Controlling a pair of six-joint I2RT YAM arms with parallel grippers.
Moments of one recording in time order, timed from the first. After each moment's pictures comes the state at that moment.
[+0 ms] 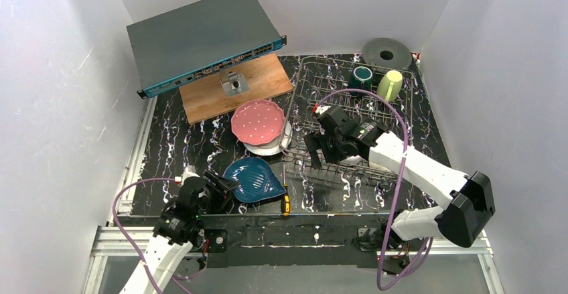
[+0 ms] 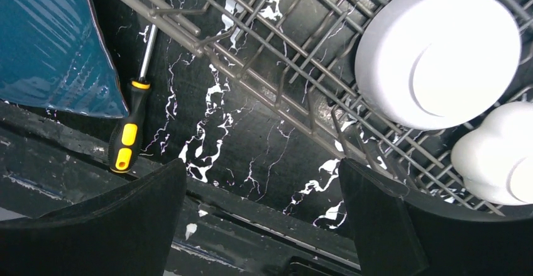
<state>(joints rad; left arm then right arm) -0.41 0.10 0.12 -0.70 0.02 -1.29 0.81 1.31 1.13 -0.88 0.08 0.35</state>
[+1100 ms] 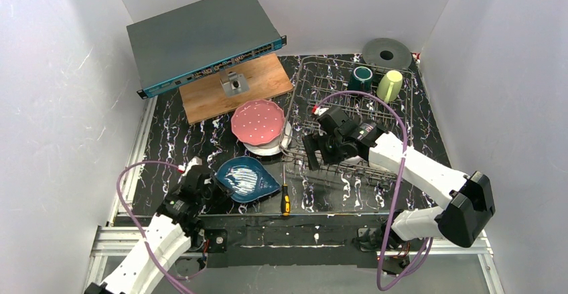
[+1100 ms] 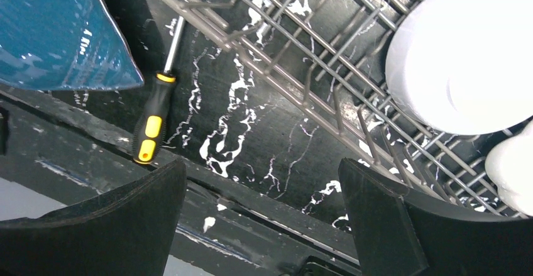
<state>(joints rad) -0.41 0.49 0.24 -0.62 0.00 -1.08 0.81 1.31 1.10 -0.85 0.01 0.37</state>
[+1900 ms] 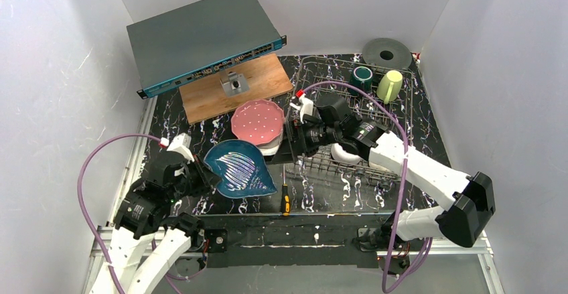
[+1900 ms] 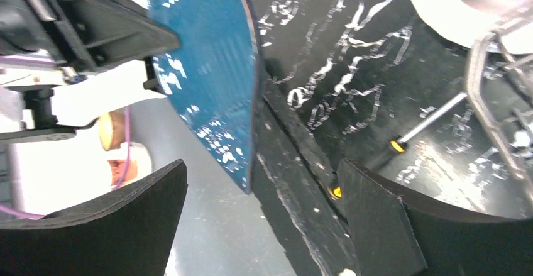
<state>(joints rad) -0.41 0.46 0.86 -1.08 0.05 -0.71 0.83 1.31 1.15 -0.48 -0.54 0.52</state>
